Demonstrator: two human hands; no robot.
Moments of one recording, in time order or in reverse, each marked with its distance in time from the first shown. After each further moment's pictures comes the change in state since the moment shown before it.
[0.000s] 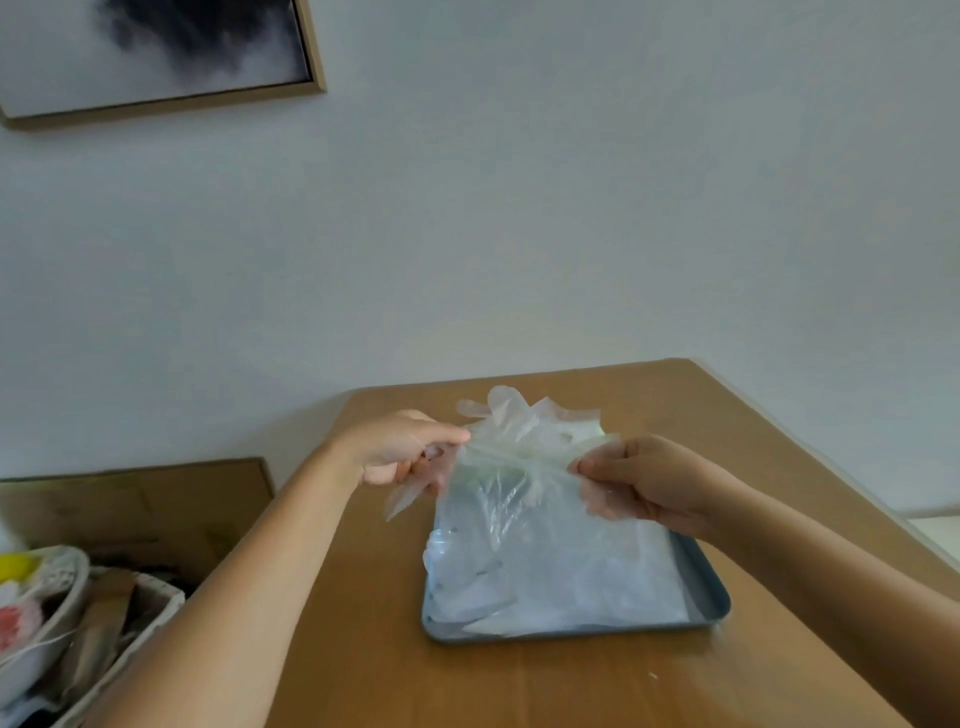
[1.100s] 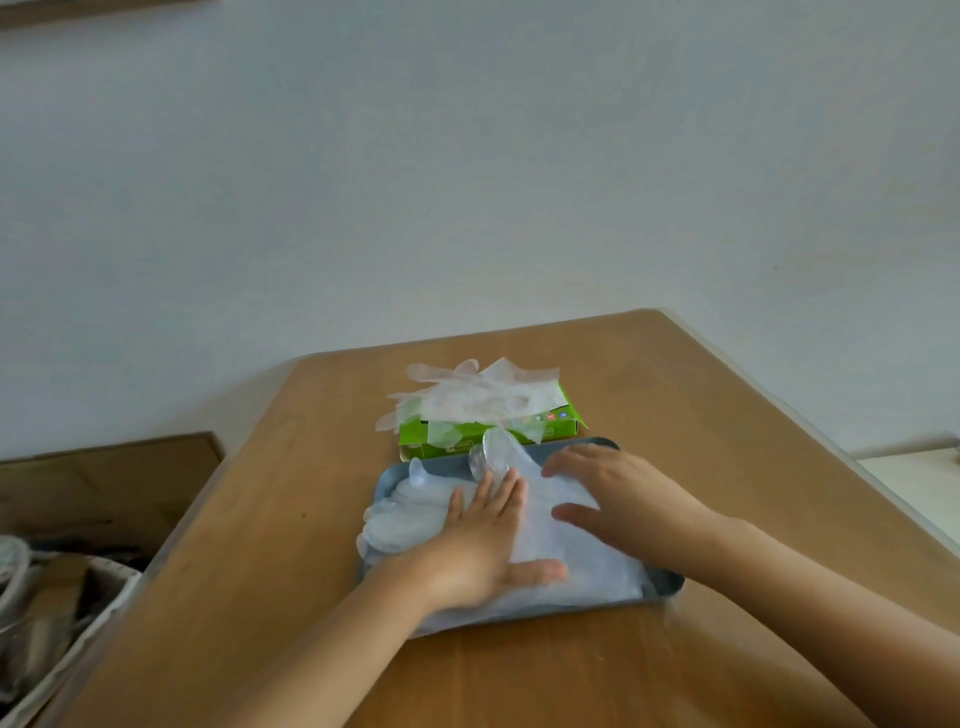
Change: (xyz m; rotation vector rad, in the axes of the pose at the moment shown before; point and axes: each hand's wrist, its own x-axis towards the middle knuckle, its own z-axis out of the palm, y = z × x) left_hand 0.036 -0.065 0.141 1.035 -0.170 0.199; right_hand -0.003 0.047 -0.022 -1.283 0.045 -0.370
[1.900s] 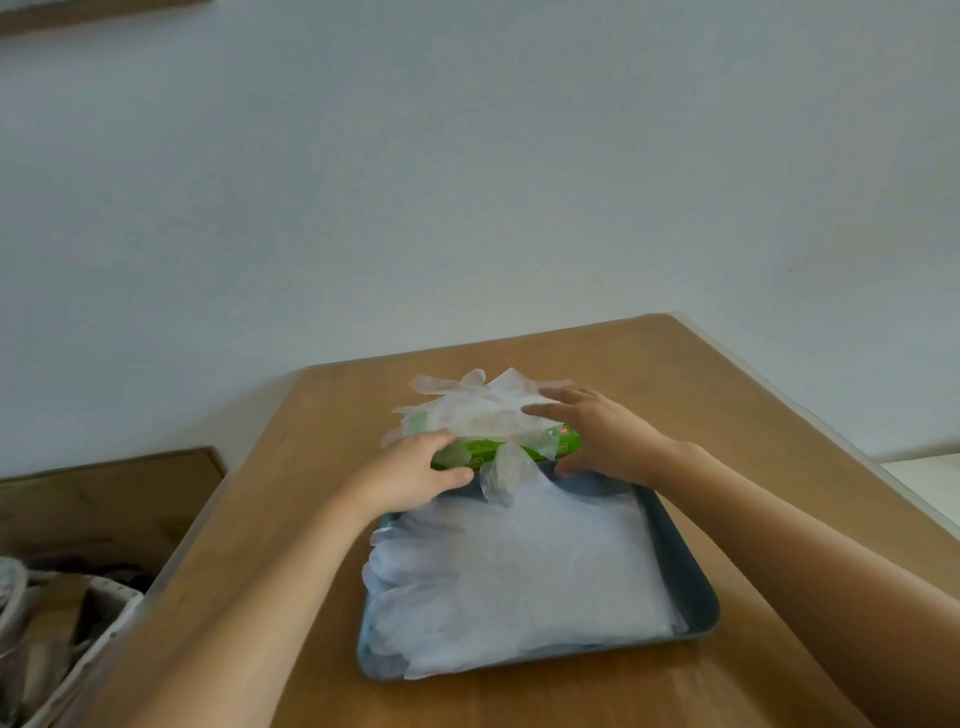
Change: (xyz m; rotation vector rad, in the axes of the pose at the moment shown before) left_hand 0.017 -0.075 -0.071 -0.253 0.220 -0.199; right_hand 0.097 0.047 0.005 0.032 0.019 -0.040
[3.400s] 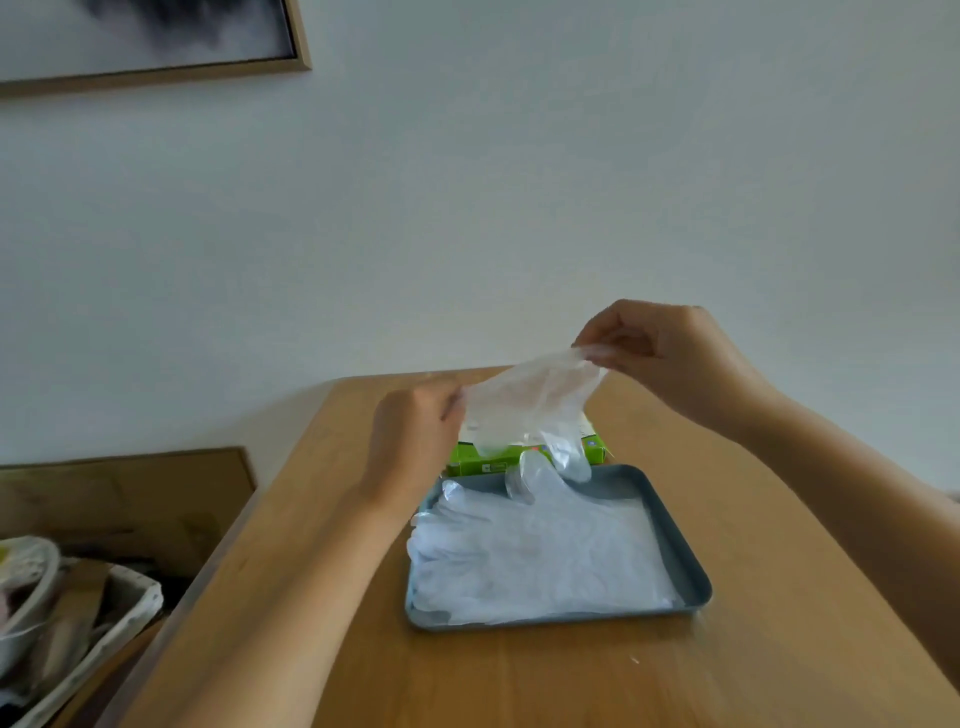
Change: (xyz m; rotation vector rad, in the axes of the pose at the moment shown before) left_hand -0.066 0.020 -0.026 -0.183 0.930 0.356; right_hand -0.080 -0.091 -0.119 0.445 0.488 -0.118
